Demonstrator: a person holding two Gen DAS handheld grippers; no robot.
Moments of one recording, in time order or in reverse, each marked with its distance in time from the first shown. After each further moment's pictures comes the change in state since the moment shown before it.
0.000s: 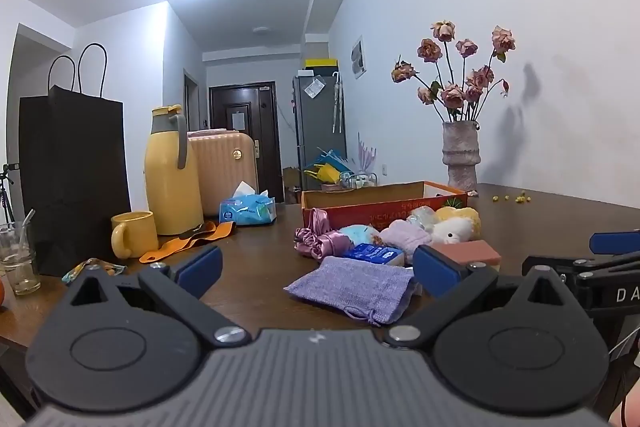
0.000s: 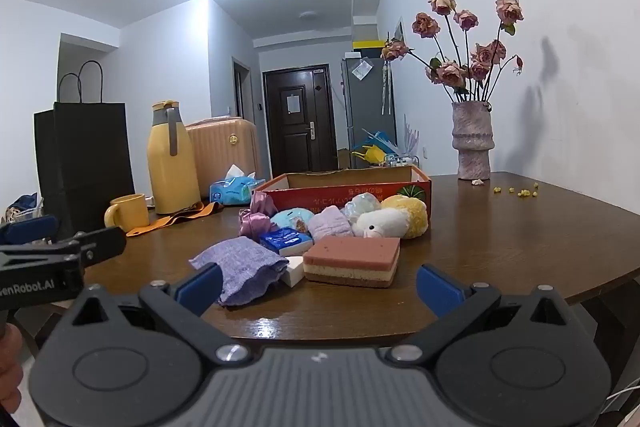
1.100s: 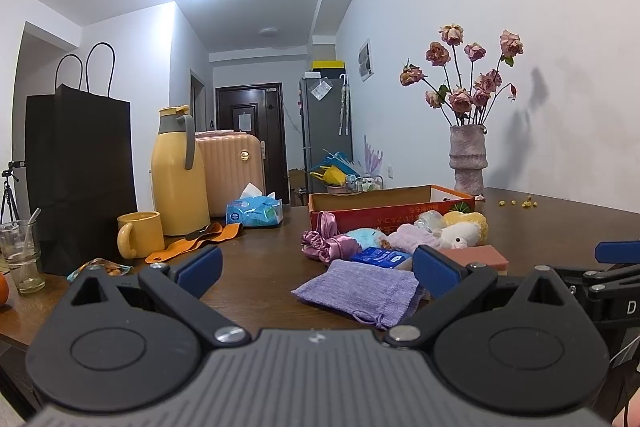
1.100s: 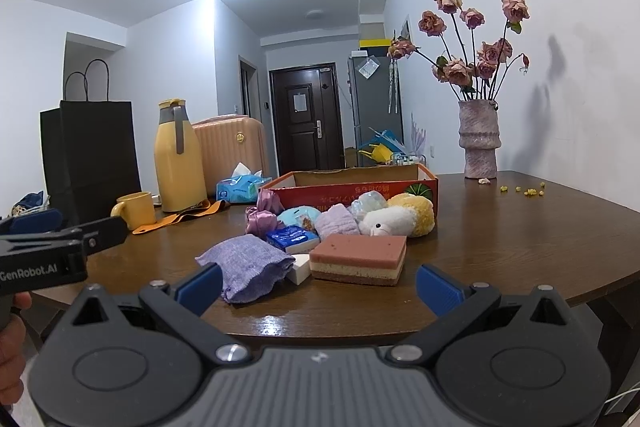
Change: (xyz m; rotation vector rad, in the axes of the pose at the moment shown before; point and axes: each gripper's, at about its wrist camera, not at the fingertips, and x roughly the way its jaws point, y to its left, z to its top) left arm 0.000 0.005 0.001 -0.006 -0.027 0.016; right arm 0.001 -0.001 -0.001 -0.006 0.004 0.020
